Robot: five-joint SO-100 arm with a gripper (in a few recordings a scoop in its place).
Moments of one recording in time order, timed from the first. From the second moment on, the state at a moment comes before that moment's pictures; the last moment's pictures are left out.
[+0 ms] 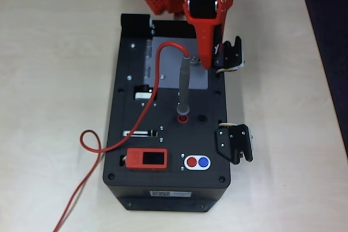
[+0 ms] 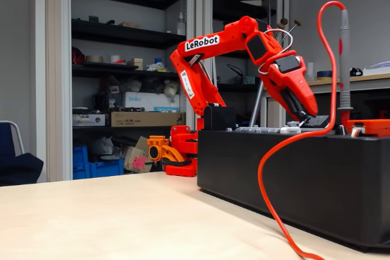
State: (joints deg) arm -18.5 125.2 119.9 67.5 36.7
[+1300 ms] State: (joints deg) arm -13.2 120.0 95.7 87.2 41.5
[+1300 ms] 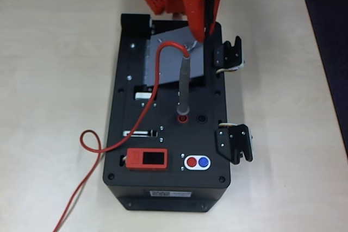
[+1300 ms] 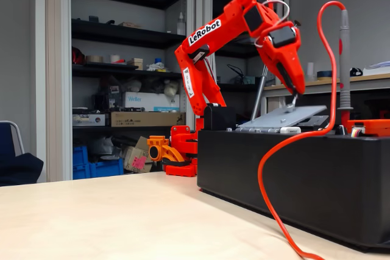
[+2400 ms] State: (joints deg) arm 14.2 113.7 79.9 96.6 34.3
